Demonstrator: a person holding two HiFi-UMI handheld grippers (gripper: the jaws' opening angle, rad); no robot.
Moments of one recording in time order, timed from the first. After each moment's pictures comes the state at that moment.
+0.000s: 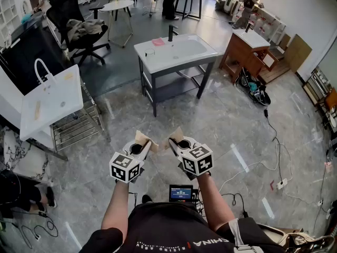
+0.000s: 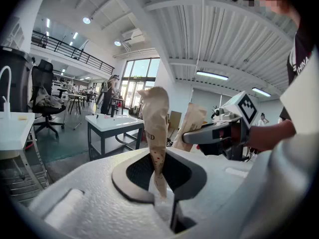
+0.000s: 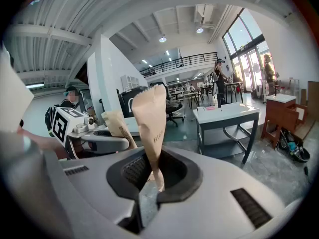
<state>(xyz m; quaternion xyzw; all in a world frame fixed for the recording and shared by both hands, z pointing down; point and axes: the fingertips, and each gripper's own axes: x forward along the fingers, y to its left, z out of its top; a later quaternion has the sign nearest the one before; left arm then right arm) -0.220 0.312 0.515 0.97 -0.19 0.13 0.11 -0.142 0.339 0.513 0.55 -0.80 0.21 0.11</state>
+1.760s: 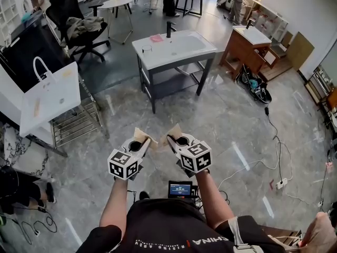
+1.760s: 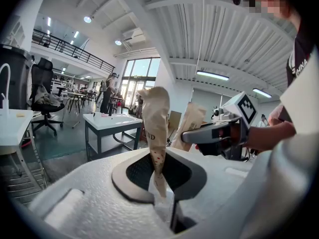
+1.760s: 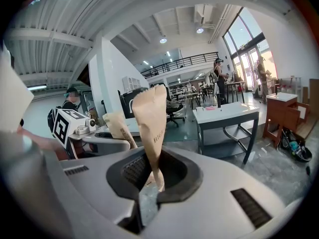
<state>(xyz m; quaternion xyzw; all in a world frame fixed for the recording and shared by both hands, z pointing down) -0.192 0.331 0.520 0.97 -0.19 0.13 0.12 -0.117 0.355 0.515 0.55 -0.81 0.21 0.10</state>
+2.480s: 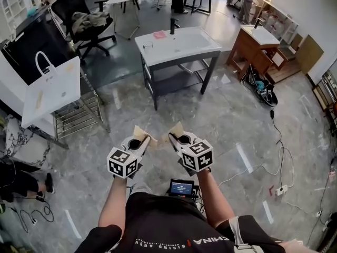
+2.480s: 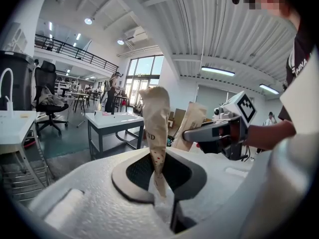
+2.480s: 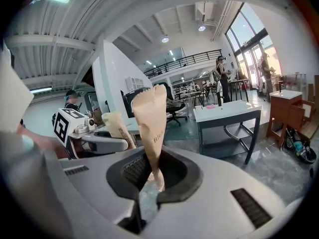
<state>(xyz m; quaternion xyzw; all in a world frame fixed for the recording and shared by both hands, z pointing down) -0.151 0.343 0.530 0.96 -0.22 0.15 0.12 -0.065 0.364 0.527 0.52 -0.82 0.21 0.10</state>
